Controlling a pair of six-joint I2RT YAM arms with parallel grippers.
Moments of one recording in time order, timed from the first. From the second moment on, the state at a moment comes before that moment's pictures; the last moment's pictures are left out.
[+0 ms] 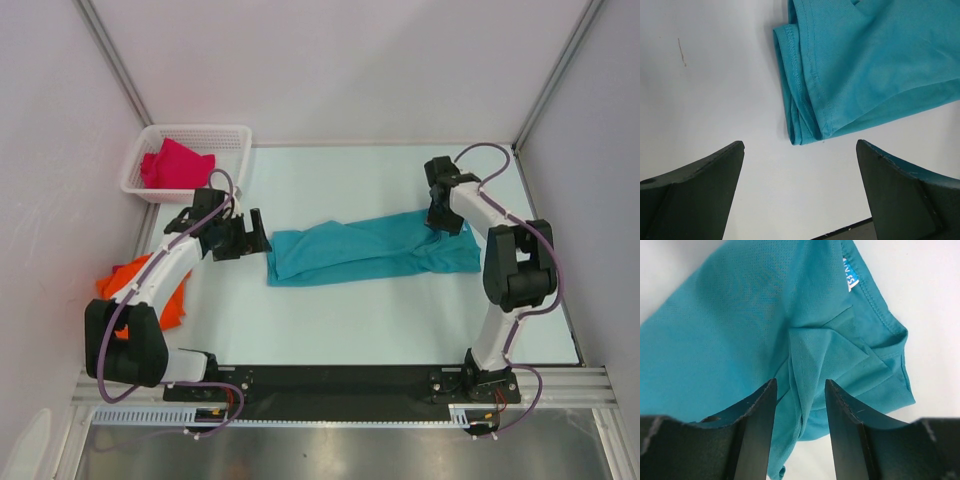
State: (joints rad) left arm -0.14 1.35 0.96 -0.59 0.24 -0.30; right arm 0.19 1.85 1.40 -0.75 0.39 0.55
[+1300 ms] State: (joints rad) left arm -0.14 1.35 0.96 -0.59 0.26 -0.29; right arm 0.36 1.63 1.08 -0.80 0.49 0.70
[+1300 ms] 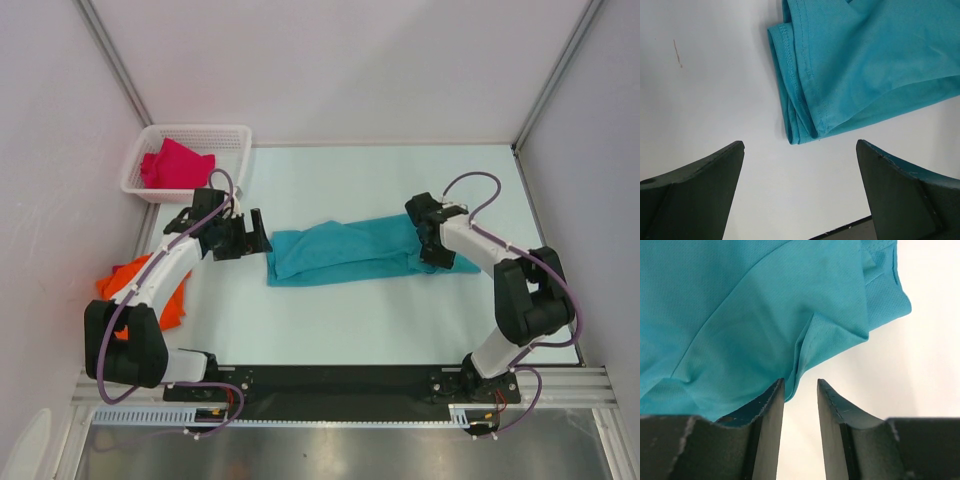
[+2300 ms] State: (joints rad) left arm -0.12 1.31 0.96 -0.60 0.27 -0.29; right arm 0.30 1.85 1.26 -0.77 0.57 0.63
